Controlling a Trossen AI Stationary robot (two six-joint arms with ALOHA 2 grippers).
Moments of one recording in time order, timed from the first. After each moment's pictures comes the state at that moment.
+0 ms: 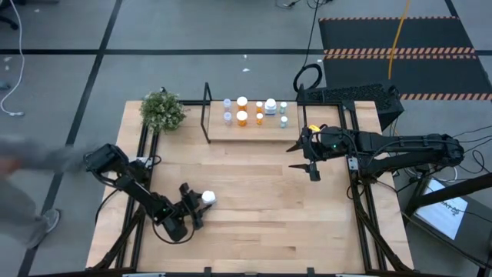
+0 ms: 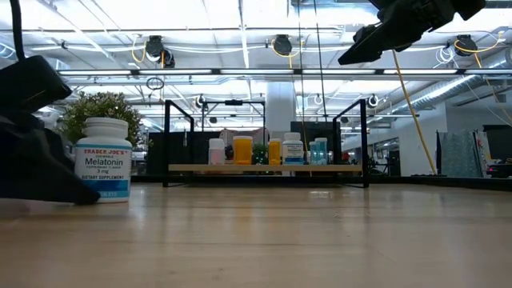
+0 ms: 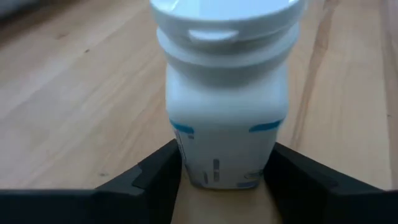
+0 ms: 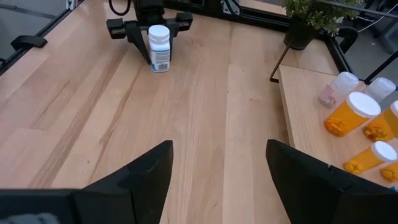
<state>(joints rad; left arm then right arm) -0.81 1.76 0.49 0.14 -0.93 -1.00 -0.08 0.92 0.69 -0.30 -0.10 -0.21</state>
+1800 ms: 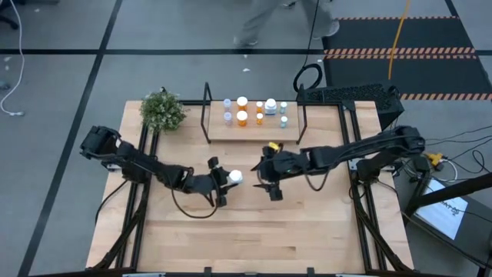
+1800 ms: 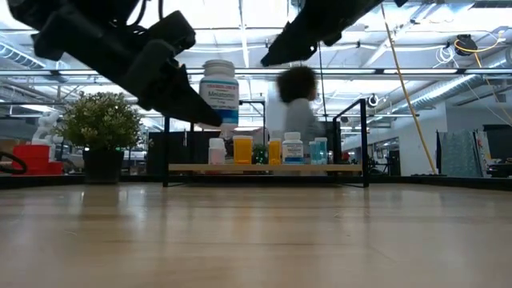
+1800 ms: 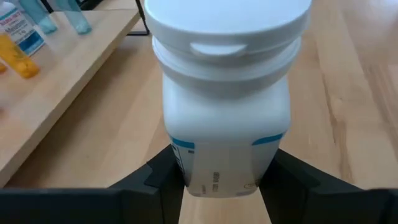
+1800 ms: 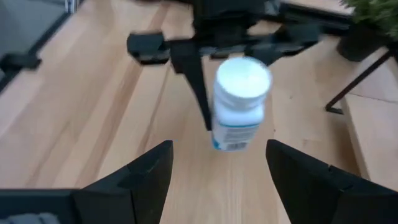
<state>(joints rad) -0.30 1.55 0.62 0.37 -0.48 -0.17 0.14 1.50 1.03 -0.14 0.05 -0.08</state>
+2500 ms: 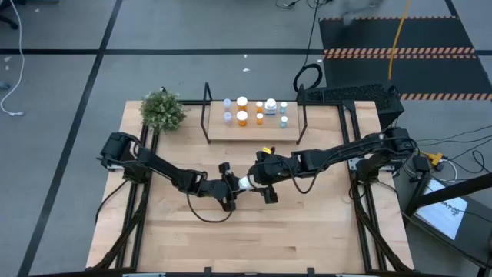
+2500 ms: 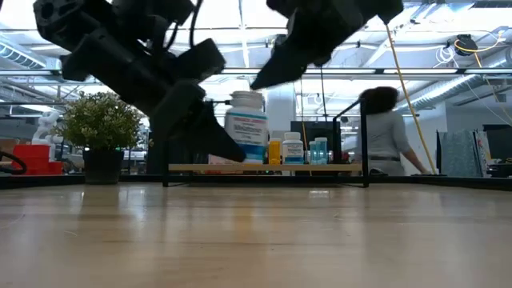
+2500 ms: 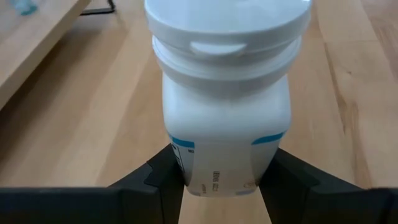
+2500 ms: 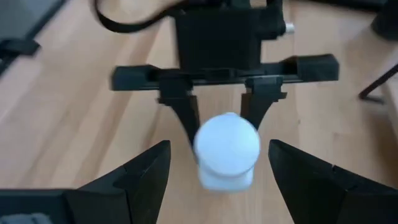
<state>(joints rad) -0.27 1.76 0.74 0.39 -0.41 -0.13 0.13 1.62 1.05 -0.09 -0.01 -0.07</state>
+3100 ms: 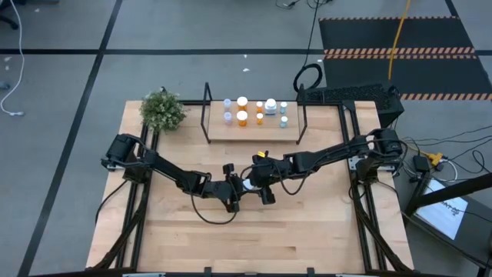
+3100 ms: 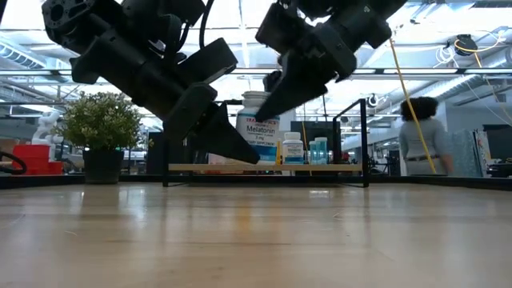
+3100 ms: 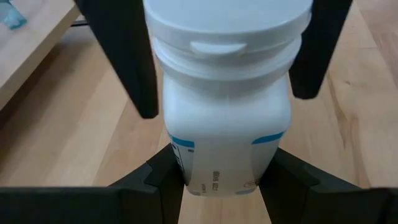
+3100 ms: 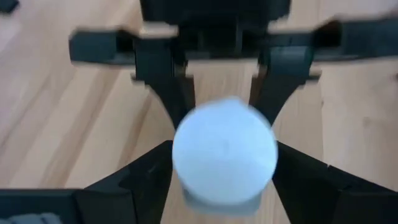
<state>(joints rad) -0.27 1.83 0.79 0.41 -0.41 -0.09 0.10 1.74 1.05 -0.06 -0.06 -0.12</state>
